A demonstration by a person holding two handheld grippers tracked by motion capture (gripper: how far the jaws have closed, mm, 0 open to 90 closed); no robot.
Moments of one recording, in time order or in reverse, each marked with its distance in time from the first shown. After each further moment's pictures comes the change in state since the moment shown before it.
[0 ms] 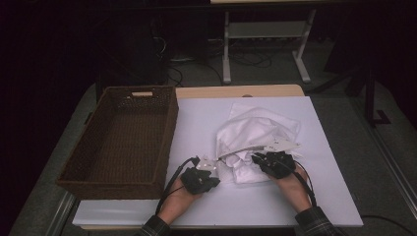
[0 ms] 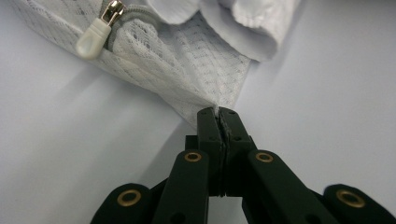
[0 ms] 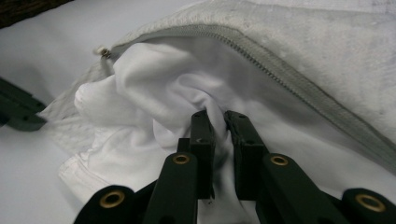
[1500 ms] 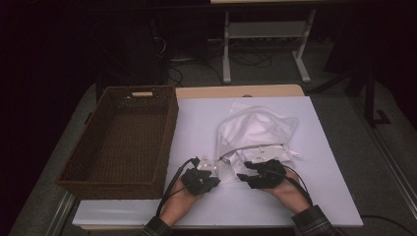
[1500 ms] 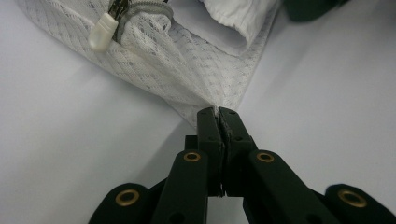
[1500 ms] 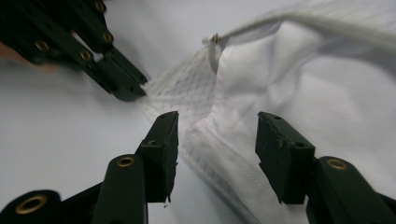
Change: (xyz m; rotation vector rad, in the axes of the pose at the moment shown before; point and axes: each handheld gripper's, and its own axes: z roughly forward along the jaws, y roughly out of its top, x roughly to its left) left arm -0.003 0.000 0.001 -0.015 0.024 -0.058; right arm 0.031 0.000 0.005 0.068 0.224 -0.167
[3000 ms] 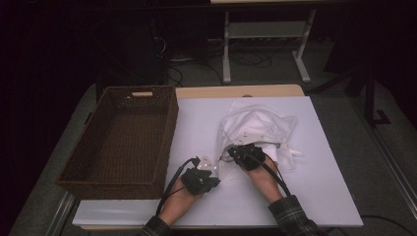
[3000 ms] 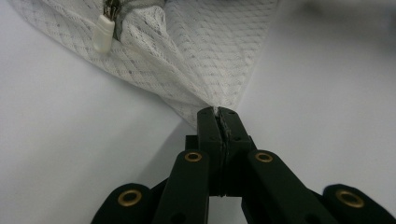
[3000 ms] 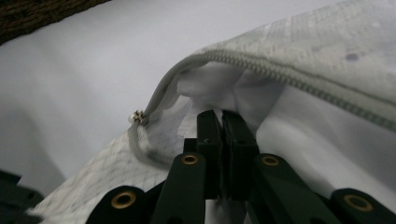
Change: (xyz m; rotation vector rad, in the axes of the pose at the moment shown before) left arm 0.000 0.001 0.000 0.012 -0.003 0.028; right arm -0.013 0.039 0.053 -0.037 -0.211 0.113
